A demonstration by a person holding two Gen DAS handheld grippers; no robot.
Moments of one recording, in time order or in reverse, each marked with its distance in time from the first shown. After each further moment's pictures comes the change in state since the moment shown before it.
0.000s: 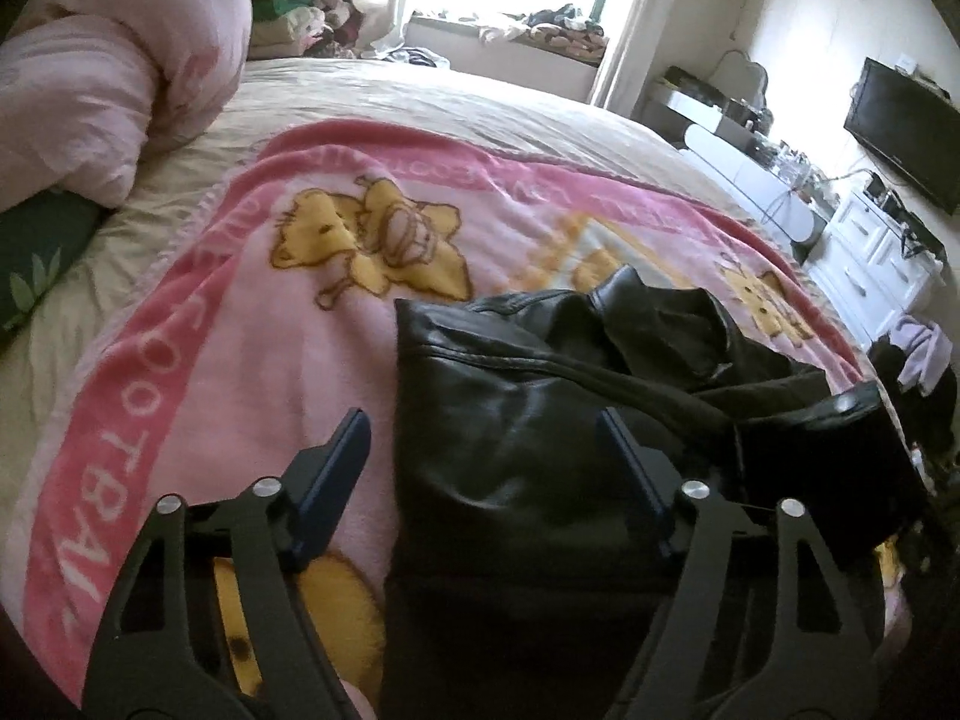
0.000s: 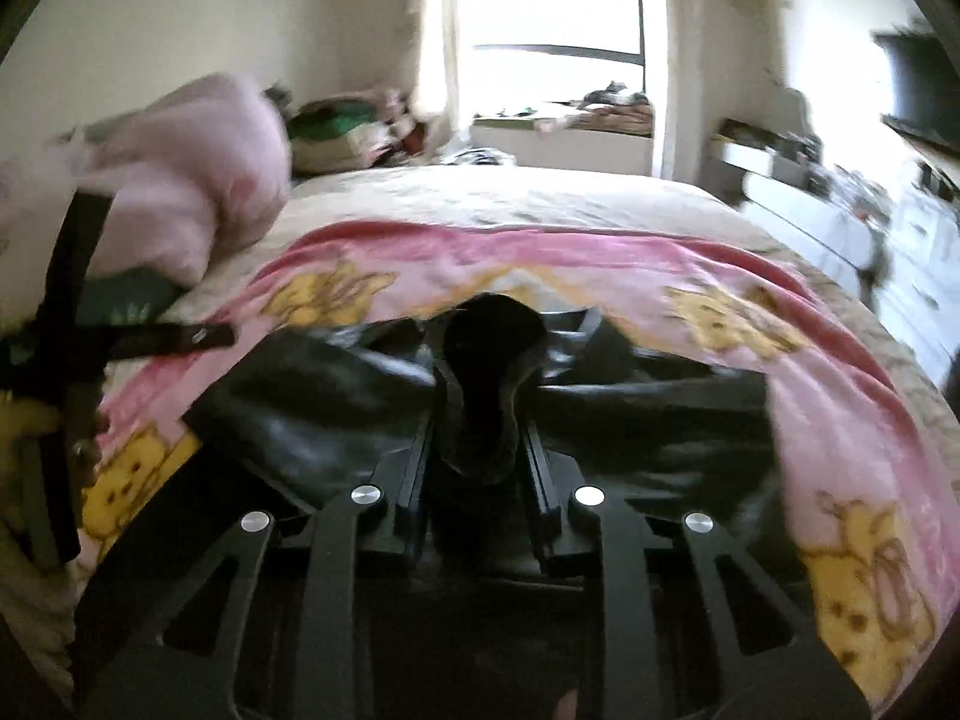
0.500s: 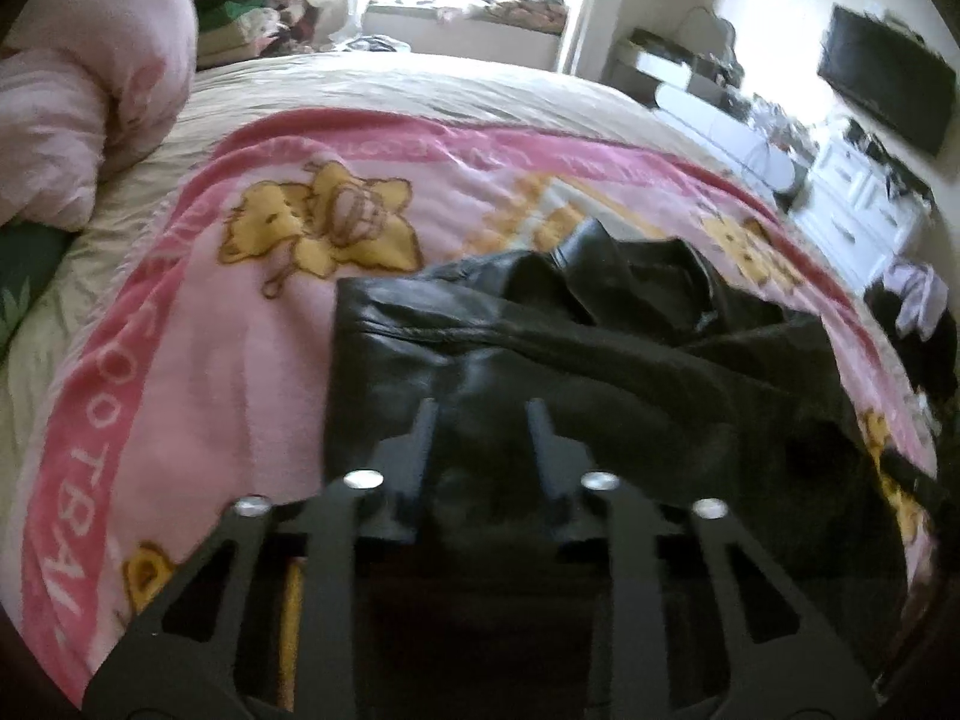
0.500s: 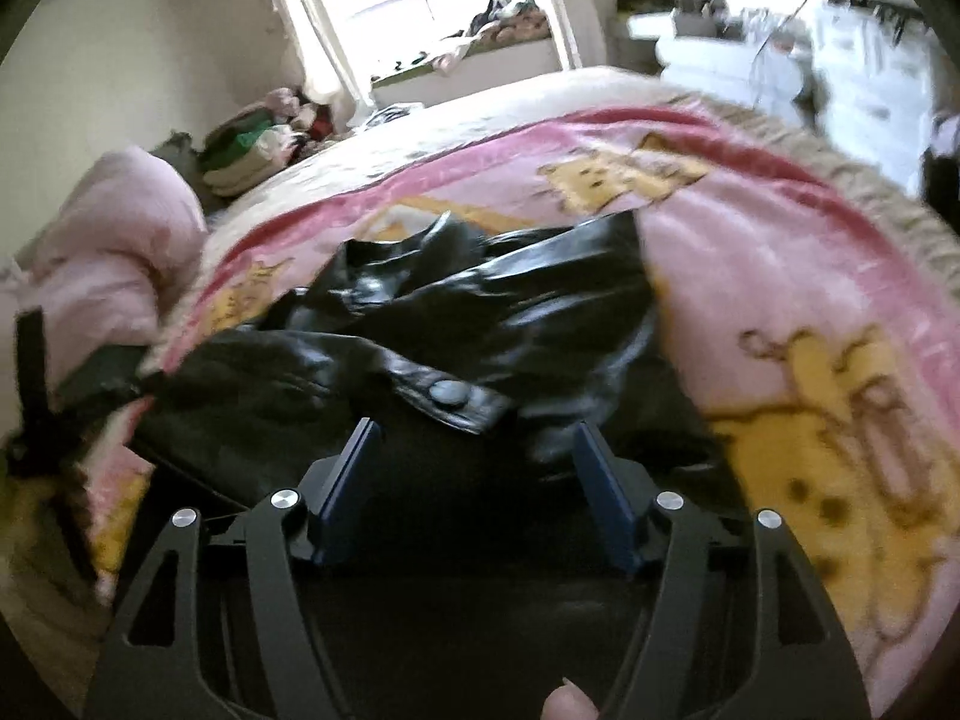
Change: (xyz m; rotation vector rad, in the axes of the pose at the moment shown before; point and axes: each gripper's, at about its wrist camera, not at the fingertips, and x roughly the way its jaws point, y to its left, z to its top) left arm 0.021 -0.031 -0.013 0.110 0.056 -0.017; right arm 0.005 -0.102 -0.039 0.333 0.158 0.044
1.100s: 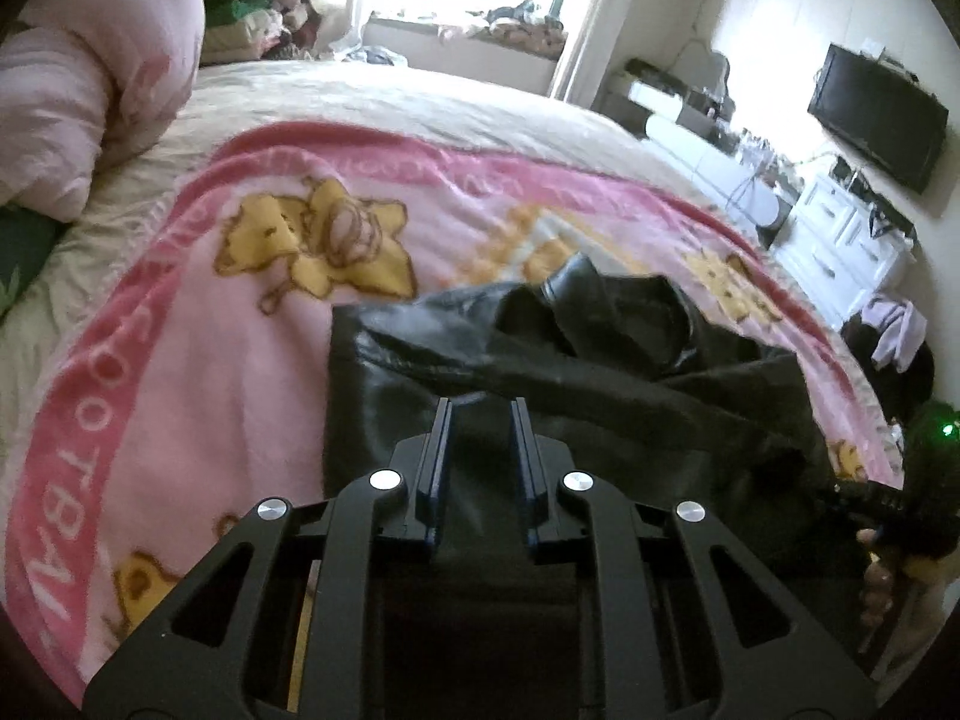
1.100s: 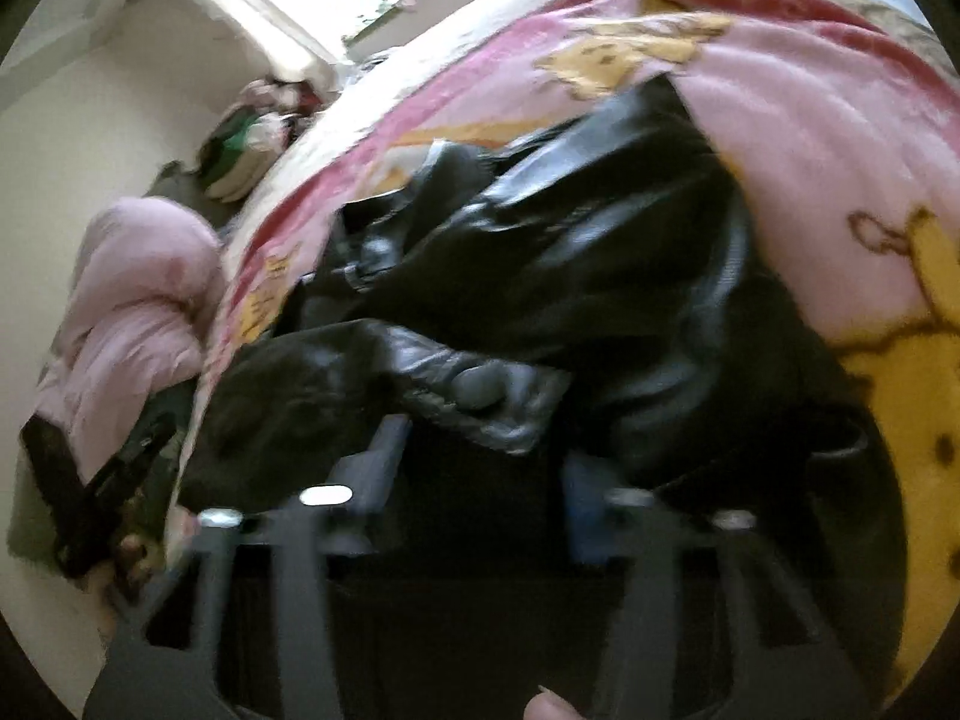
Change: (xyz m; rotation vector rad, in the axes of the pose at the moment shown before) left arm -0.009 0.011 0.005 -0.062 -0.045 -0.062; right arm 0.048 -0.012 0.011 0.231 0.187 0.164
